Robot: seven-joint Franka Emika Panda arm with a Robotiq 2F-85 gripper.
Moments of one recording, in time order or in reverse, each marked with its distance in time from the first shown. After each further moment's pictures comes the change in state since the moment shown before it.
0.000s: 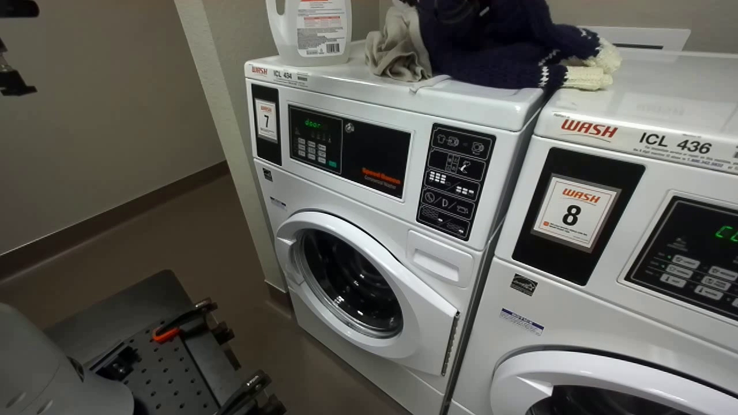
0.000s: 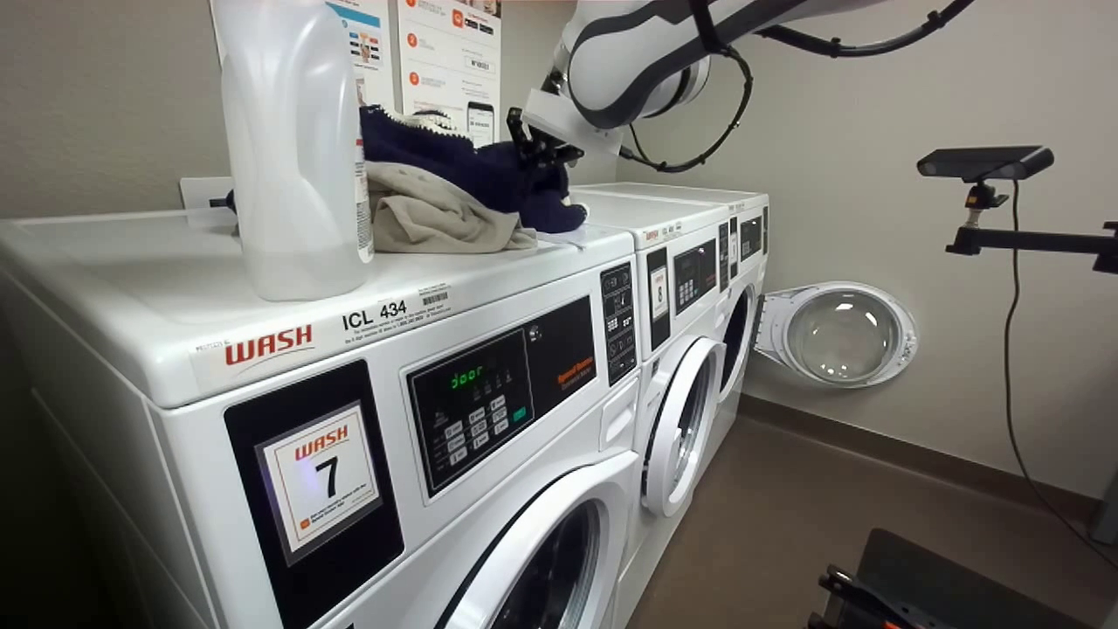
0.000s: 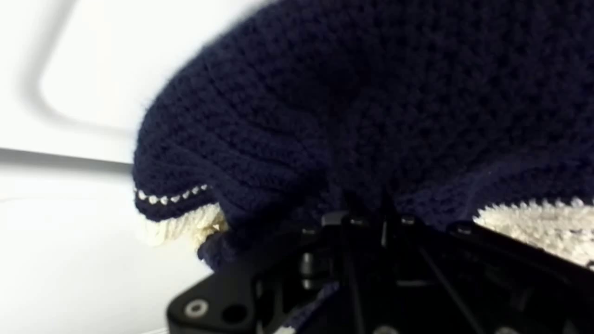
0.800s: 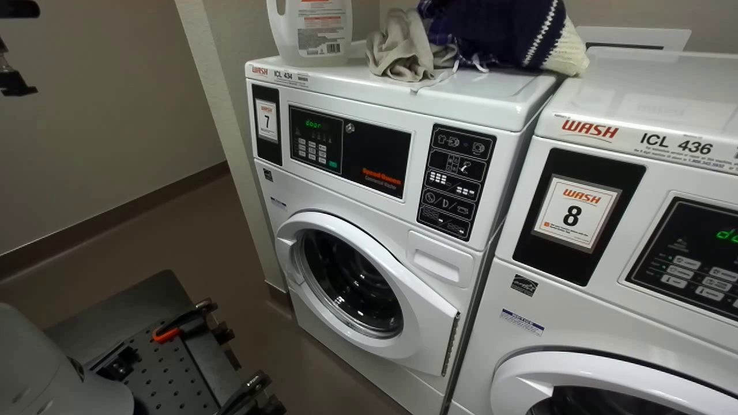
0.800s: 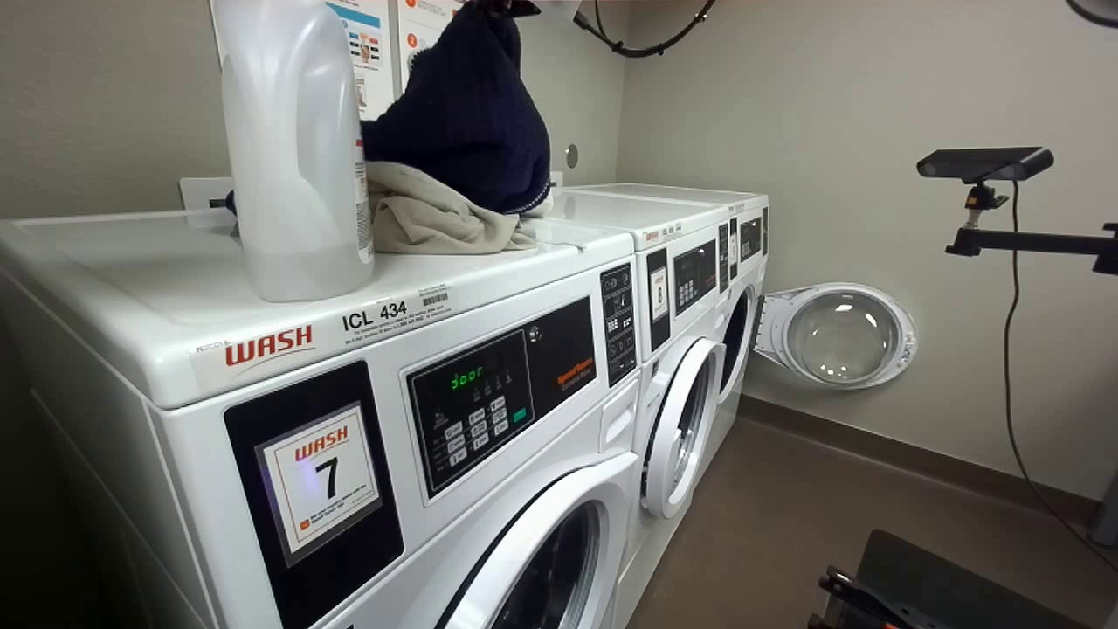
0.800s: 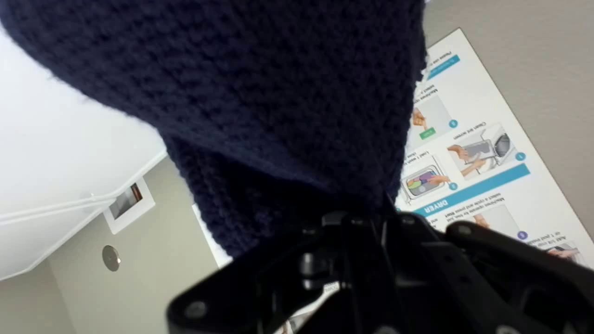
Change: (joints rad) arm 0.082 0.081 0.004 0.440 -0.022 -0.044 0.008
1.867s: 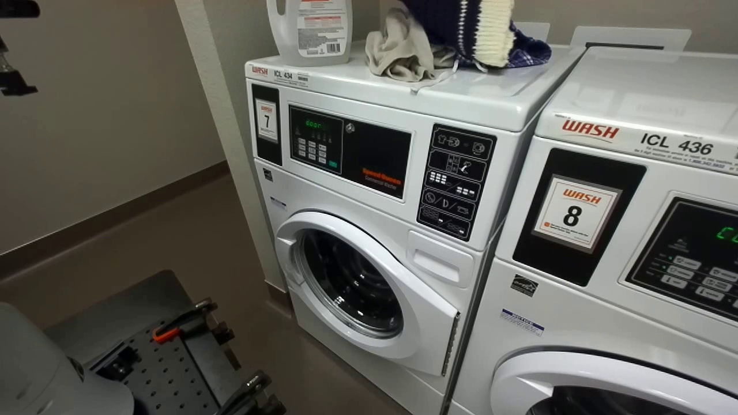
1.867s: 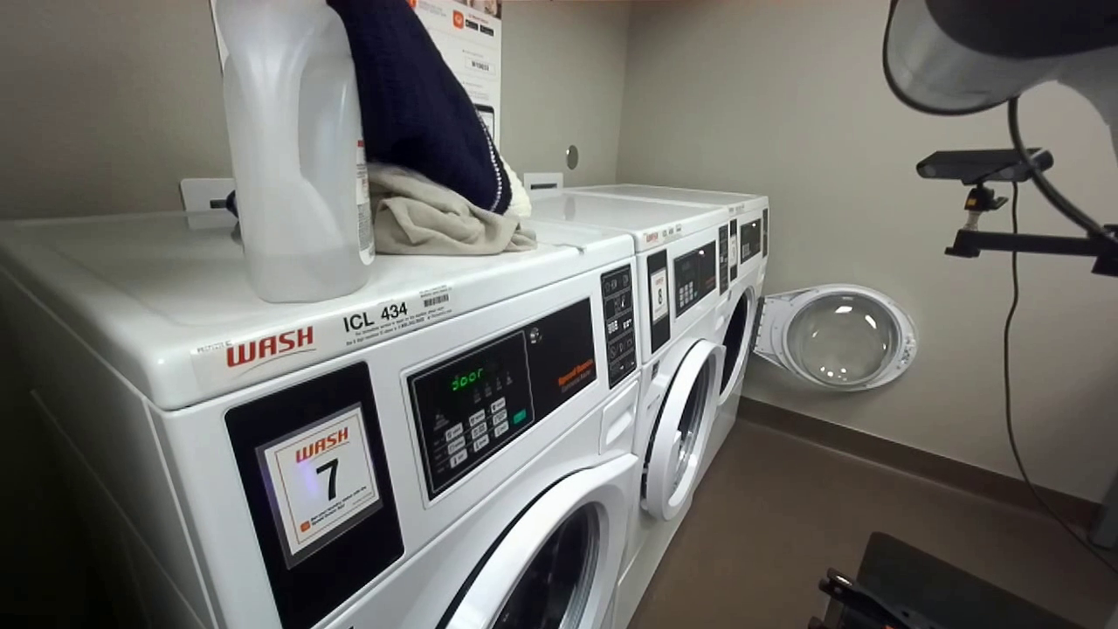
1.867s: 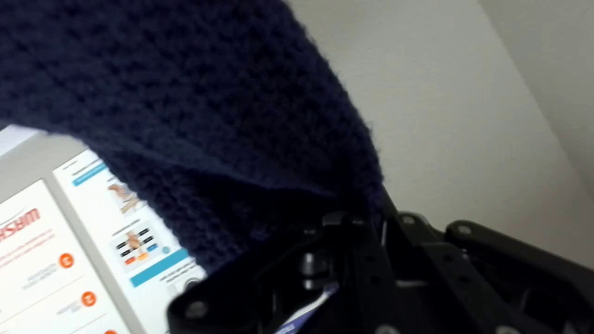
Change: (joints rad) arm 0.059 0.261 0.282 0.506 0.204 -0.090 -0.325
